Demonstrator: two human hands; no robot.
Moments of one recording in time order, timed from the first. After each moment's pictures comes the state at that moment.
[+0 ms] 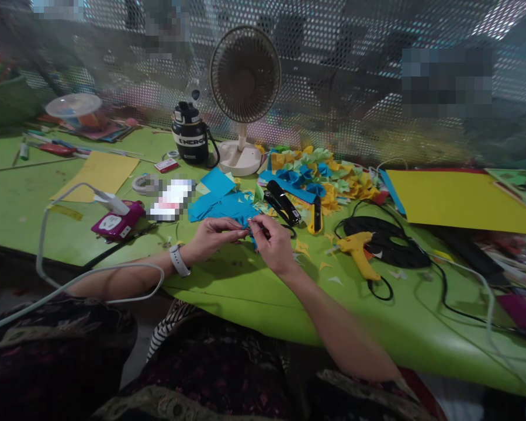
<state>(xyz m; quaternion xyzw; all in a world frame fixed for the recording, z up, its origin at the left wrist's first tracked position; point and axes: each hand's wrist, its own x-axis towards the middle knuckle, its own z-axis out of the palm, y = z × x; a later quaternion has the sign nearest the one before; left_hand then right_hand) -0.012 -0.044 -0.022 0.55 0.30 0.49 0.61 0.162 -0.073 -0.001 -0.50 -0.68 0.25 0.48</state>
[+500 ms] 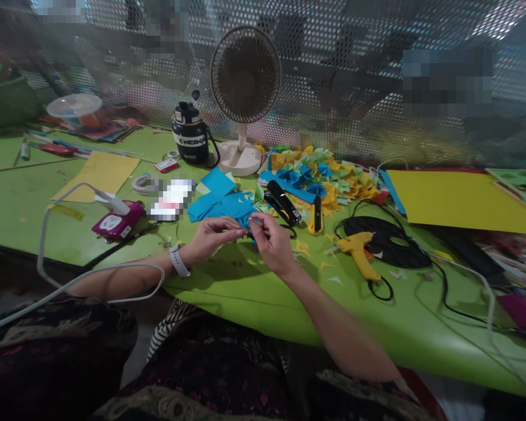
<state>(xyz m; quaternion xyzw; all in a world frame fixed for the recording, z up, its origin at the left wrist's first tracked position) -0.013 -0.047 -0.017 0.57 0.28 0.52 0.57 0.163 -0.074 0.002 -0.50 -0.66 0.31 0.47</state>
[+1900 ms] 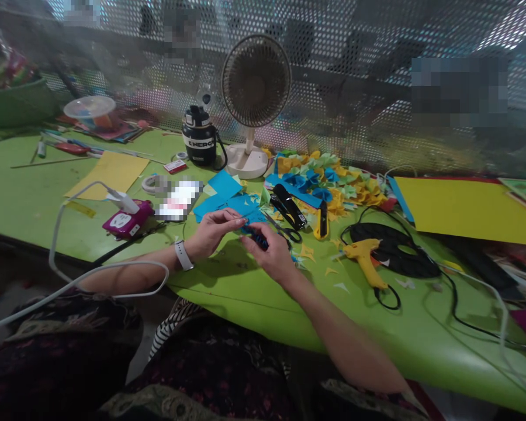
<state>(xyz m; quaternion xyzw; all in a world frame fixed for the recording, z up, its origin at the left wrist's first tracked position) -0.014 -0.036 -0.014 0.47 0.28 0.57 0.62 0.159 -0.078 -0.001 -0.47 -0.72 0.28 0.41</state>
